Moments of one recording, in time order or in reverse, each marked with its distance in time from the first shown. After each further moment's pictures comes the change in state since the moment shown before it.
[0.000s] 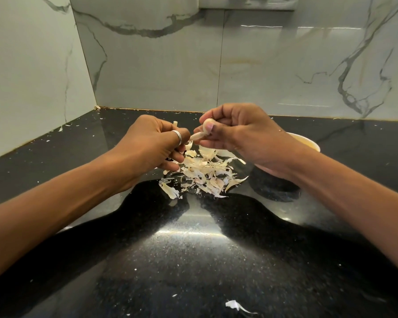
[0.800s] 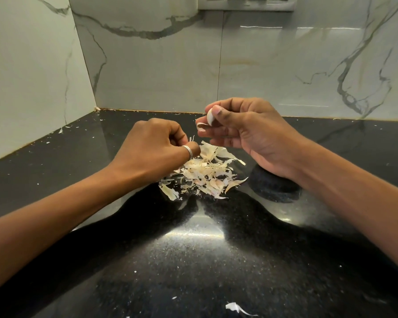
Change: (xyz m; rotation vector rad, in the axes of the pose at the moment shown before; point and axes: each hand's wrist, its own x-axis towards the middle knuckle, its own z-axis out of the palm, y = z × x) left_hand -0.006 -0.006 0.001 0.450 0.099 0.313; right_hand -0.002 -0.008 -0.005 0.146 0.091 0.062
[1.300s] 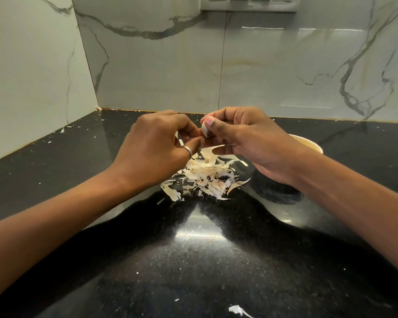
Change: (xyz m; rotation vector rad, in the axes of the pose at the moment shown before) left_hand 0.003 -0.010 0.001 0.162 0.165 0.348; right_hand 0.000 0.008 0.004 -0.187 -0.074 -0.016
